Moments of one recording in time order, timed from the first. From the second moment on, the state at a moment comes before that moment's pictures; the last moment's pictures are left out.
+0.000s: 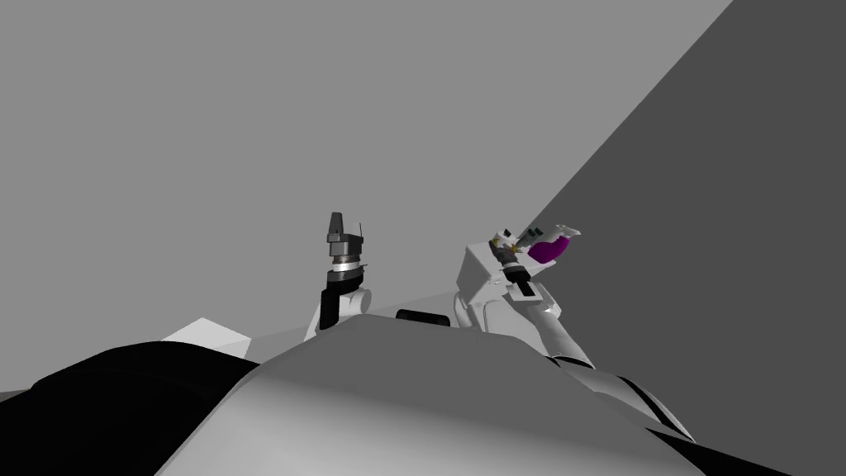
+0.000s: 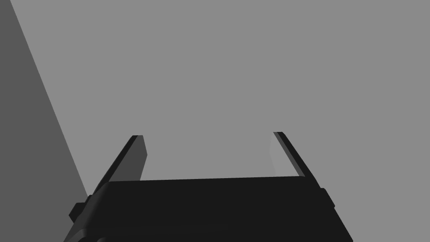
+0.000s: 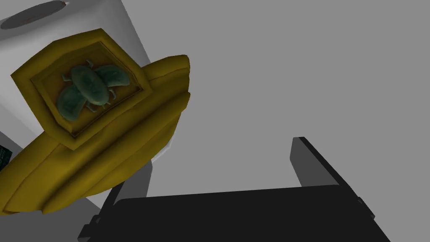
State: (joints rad) left arm 0.50 -0.03 0.02 -2.34 0.04 -0.46 -0.11; right arm -0.13 -0.54 -0.11 -1.15 0.24 -0.52 0.59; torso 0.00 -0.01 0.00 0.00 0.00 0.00
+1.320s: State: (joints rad) left arm 0.50 -0.03 0.02 -2.34 0.04 -0.46 -0.11; right arm -0.35 -0.64 -0.13 -0.78 0.30 -0.47 0.79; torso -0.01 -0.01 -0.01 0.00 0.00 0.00
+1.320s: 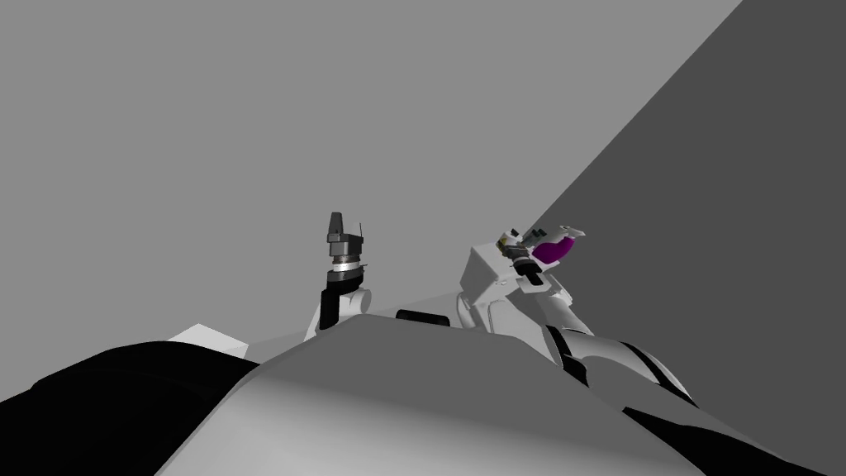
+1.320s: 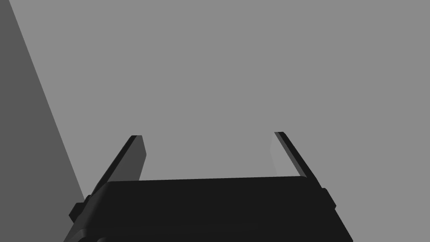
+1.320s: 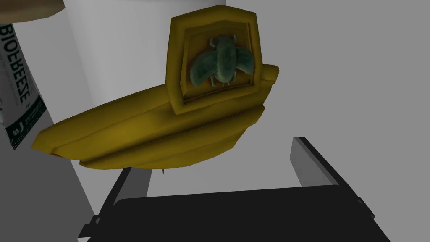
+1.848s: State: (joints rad) left arm 0.50 -0.03 0.02 -2.34 0.04 -0.46 -0.11; right arm -0.39 -0.68 -0.13 -0.76 0.31 -0.44 0.80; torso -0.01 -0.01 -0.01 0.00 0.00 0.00
